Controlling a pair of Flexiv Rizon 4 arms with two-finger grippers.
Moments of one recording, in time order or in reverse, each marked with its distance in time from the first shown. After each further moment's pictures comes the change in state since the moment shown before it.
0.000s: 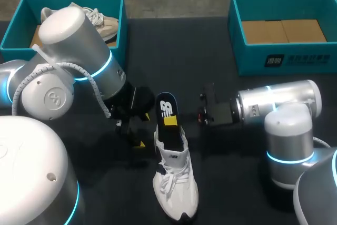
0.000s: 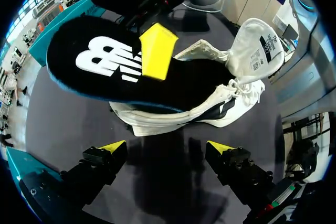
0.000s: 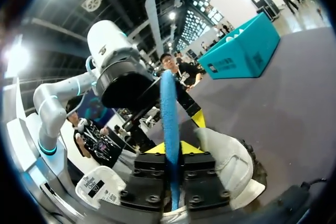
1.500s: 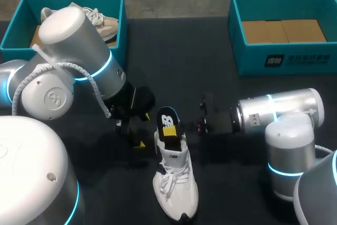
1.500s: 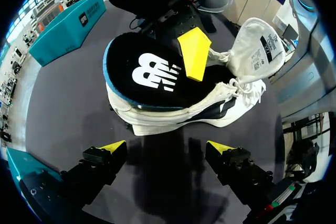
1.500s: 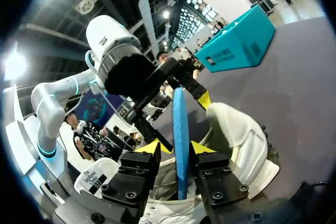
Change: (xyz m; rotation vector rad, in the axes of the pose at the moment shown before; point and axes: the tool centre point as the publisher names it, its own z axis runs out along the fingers) left arm 0.000 0.000 0.000 0.000 0.000 0.000; right arm 0.014 -0.021 0.002 0.009 -0.022 0.024
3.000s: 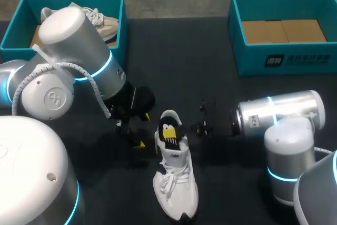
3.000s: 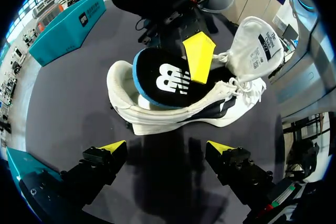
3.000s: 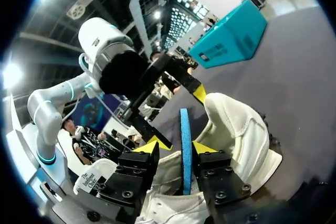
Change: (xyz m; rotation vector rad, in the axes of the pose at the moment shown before) left arm 0.000 0.000 0.000 0.000 0.000 0.000; right arm 0.000 -0.007 0.001 0.003 -0.036 0.060
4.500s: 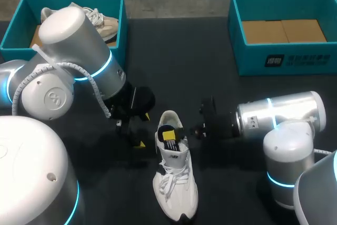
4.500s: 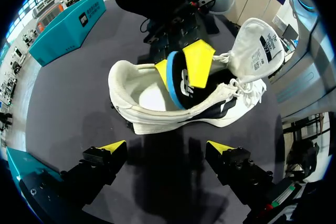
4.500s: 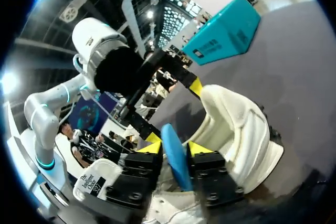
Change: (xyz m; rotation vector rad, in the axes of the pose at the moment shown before) left arm 0.000 0.000 0.000 0.000 0.000 0.000; right arm 0.001 -0.006 0.002 0.014 -0.037 0.037
